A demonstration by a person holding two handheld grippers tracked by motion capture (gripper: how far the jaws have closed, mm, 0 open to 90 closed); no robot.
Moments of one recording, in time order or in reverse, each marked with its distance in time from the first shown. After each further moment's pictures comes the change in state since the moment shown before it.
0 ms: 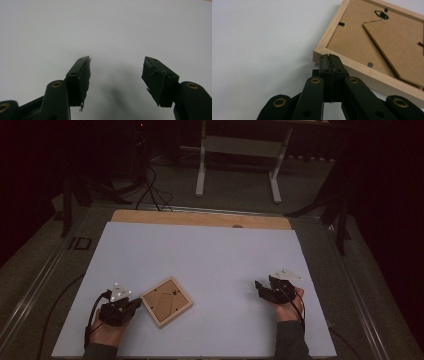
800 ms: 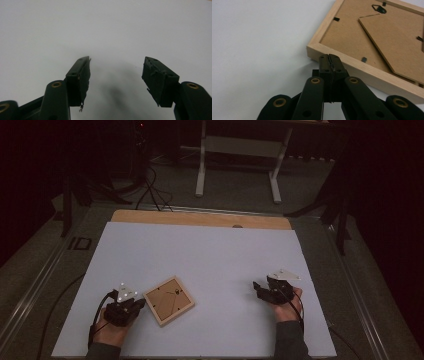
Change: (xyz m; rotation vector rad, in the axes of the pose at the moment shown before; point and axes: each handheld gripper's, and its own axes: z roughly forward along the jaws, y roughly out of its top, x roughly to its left) left arm -0.009 0.003 0.005 0.017 -0.003 0.038; right arm 0.004 0.001 0.002 0.006 0.022 -0.022
